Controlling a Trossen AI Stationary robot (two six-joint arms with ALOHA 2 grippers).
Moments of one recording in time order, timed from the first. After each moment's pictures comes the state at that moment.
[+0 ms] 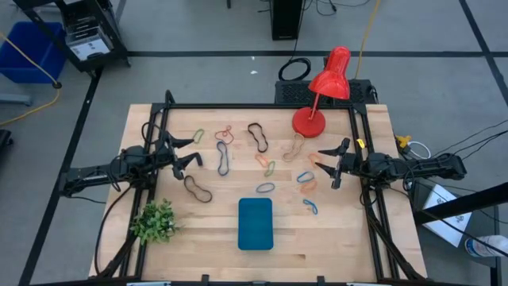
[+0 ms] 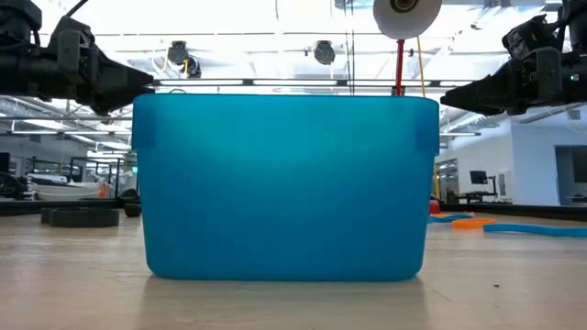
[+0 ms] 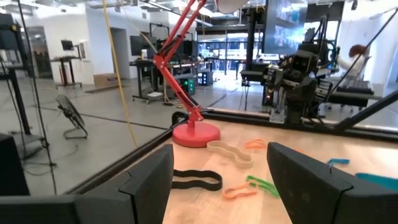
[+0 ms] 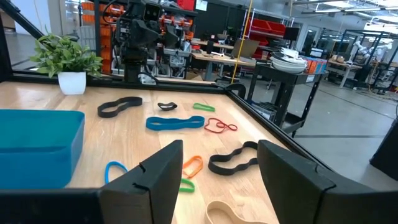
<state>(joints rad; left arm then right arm) 0.16 0.01 0.01 0.08 -0.18 -0.01 0.08 0.15 0.02 0.11 0.36 -0.14</state>
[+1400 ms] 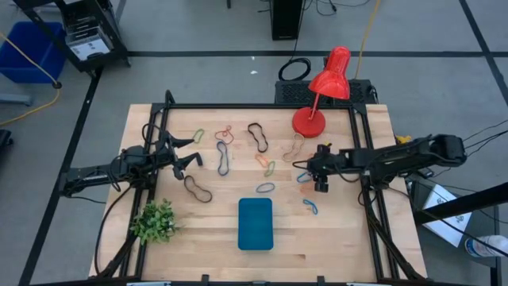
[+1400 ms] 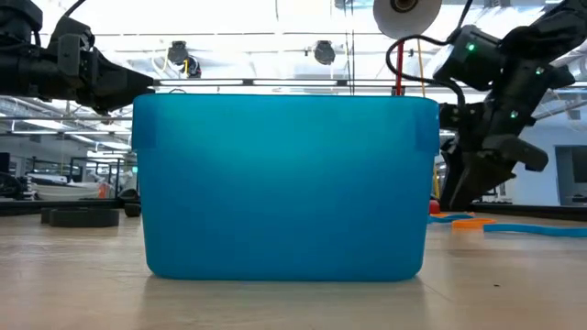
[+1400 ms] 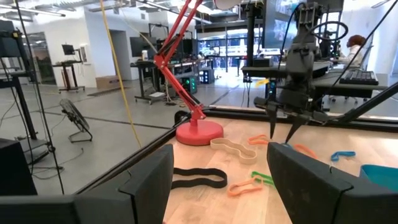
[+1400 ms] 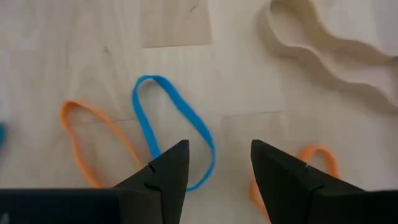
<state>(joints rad) 0.16 0.01 0.01 0.08 -0.18 0.05 -0.09 1.16 0.41 -0.28 0.13 -0.04</state>
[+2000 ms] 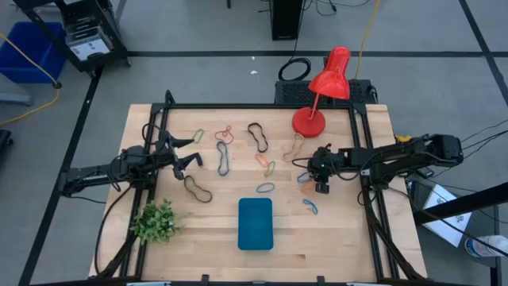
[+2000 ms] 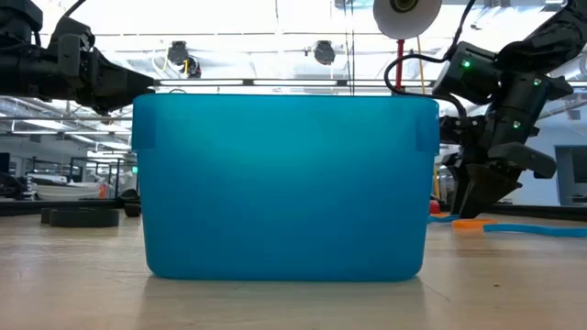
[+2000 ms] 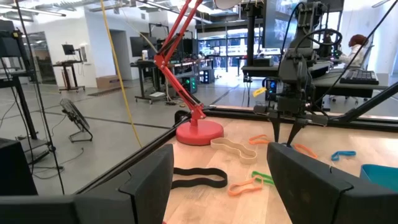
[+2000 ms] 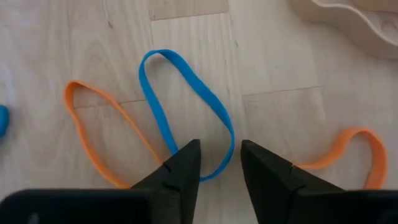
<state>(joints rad) 0.16 0.01 0.01 0.08 -0.19 0.05 -0.14 1.22 0.37 -0.25 0.05 -0.04</state>
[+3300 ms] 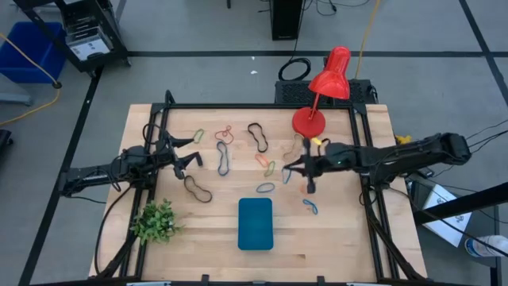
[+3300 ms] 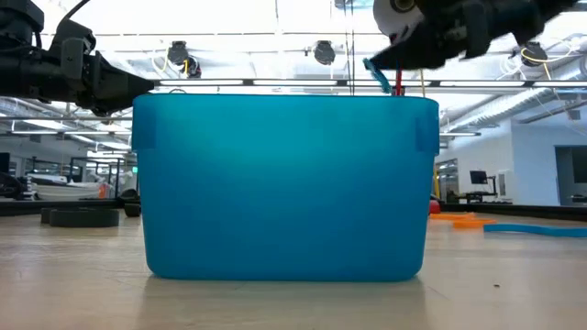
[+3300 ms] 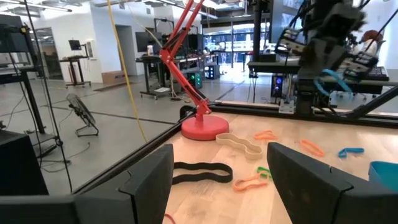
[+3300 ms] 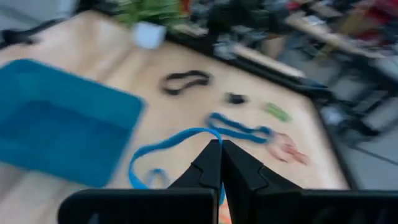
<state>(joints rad) 0.16 0.01 0.01 0.06 -0.21 0.04 0.04 1.09 0.60 0.13 0.02 -0.35</state>
